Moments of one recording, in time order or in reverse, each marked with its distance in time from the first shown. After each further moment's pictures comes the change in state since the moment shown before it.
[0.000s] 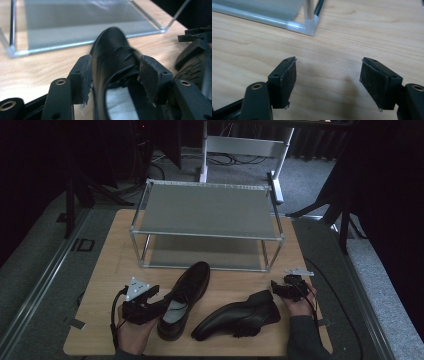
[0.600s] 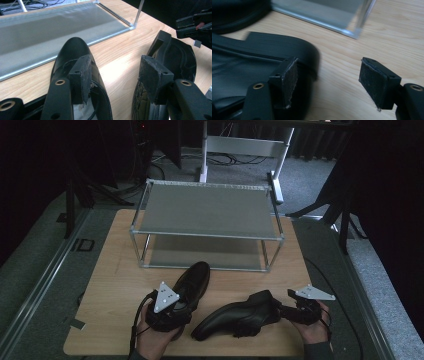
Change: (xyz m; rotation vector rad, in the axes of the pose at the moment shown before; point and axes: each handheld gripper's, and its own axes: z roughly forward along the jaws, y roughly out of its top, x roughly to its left) left arm -0.059 0.008 0.010 -0.004 -0.102 0.184; right arm 0.021 -0.027 -0.093 -0.140 0.243 -0.104
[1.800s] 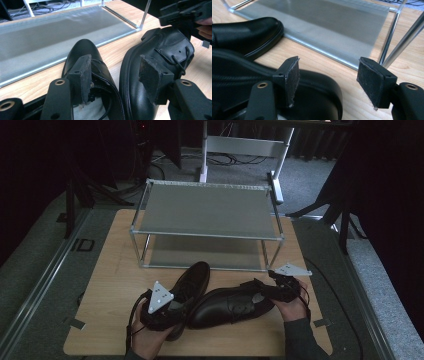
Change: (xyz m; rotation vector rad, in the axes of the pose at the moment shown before) left arm 0.011 -0.004 -0.005 -0.020 0.033 0.016; right arm 0.021 0.061 0.042 -0.024 0.028 -0.032
